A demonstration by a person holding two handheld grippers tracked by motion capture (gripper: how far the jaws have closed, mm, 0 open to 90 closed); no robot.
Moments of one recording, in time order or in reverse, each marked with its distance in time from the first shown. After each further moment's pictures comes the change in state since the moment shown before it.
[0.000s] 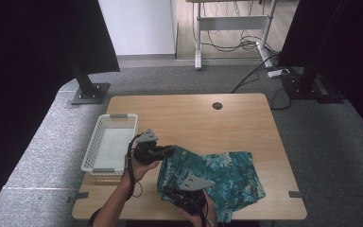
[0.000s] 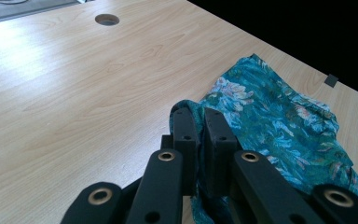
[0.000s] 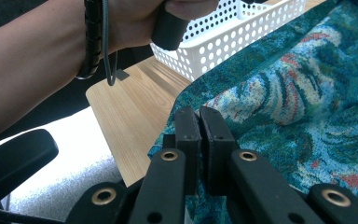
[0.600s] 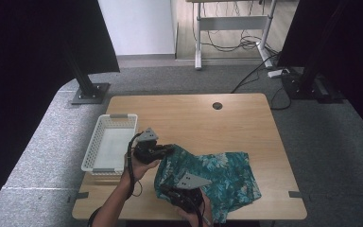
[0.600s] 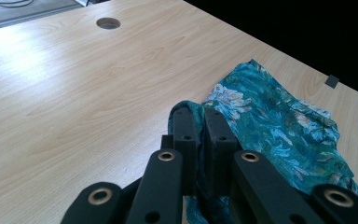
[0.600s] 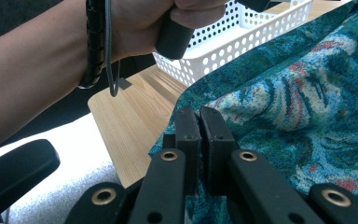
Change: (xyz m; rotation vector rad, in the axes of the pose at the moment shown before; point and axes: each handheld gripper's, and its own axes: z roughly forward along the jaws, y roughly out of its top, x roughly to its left) left arm -0.001 0.004 -0.001 0.000 0.006 0.009; right arm 0.003 0.007 0.007 -0.021 0.005 0.006
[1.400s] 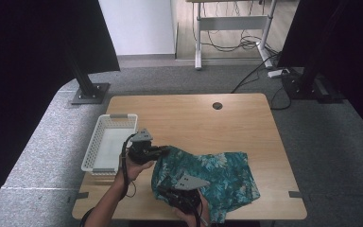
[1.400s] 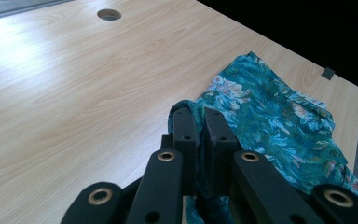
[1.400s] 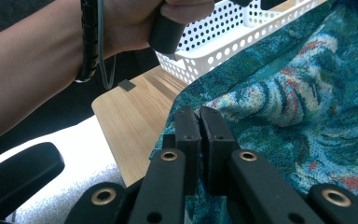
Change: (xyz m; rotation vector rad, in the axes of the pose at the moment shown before) left arm 0.011 -0.007 -0.014 0.022 -0.016 -0.003; right arm 0.002 -0.004 0.007 -0.010 0.013 0.016
